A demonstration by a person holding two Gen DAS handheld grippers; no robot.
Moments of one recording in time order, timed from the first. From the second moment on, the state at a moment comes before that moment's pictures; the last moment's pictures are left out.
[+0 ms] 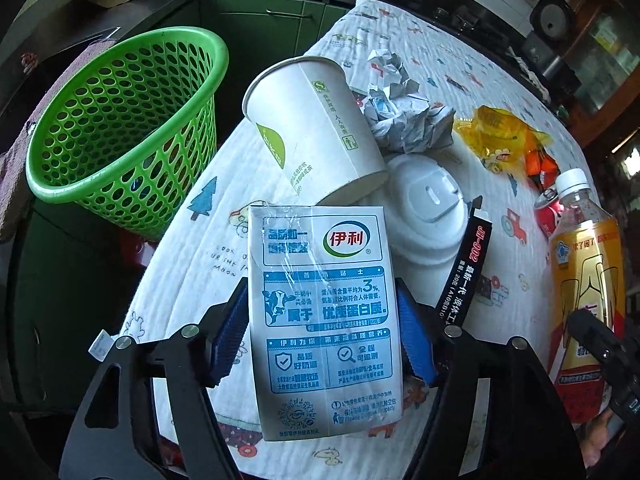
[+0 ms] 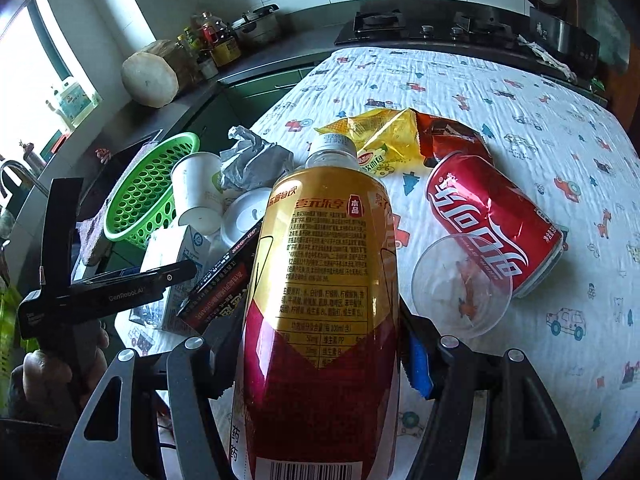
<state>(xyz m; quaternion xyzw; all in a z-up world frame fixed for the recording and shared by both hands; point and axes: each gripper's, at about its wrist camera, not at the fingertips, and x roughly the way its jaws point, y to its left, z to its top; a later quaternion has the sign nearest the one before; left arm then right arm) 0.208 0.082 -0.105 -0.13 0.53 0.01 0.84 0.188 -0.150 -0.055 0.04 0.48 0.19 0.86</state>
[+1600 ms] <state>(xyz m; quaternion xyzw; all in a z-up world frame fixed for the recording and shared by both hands) 0.276 0.366 -0.092 -0.22 0.46 0.17 0.84 0.299 0.107 0.007 -0.05 0.43 0.36 0.83</state>
